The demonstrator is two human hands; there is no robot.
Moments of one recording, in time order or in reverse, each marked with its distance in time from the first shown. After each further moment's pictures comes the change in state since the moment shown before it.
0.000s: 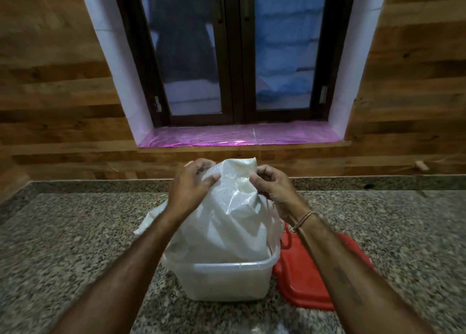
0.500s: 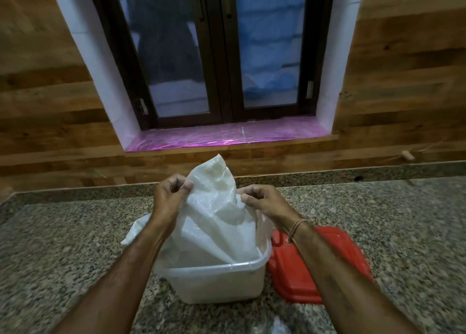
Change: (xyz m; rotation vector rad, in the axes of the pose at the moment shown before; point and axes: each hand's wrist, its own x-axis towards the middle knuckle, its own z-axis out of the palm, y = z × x) left_hand -0.012 -0.035 0.009 -0.426 0.041 -0.259; right_hand -0.015 0.030 -0.020 -0.259 -0.030 0.106
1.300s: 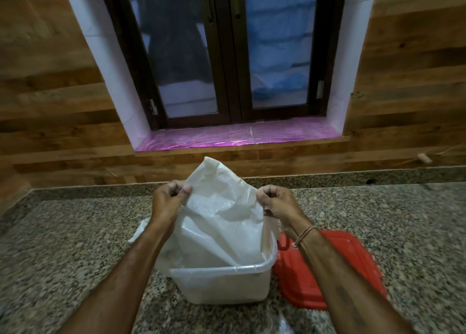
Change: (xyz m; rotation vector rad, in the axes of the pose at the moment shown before) left_hand -0.006 -0.002 -0.010 0.019 0.084 -0.068; right_hand -0.007 -0.004 0.000 0.184 0.195 0.096
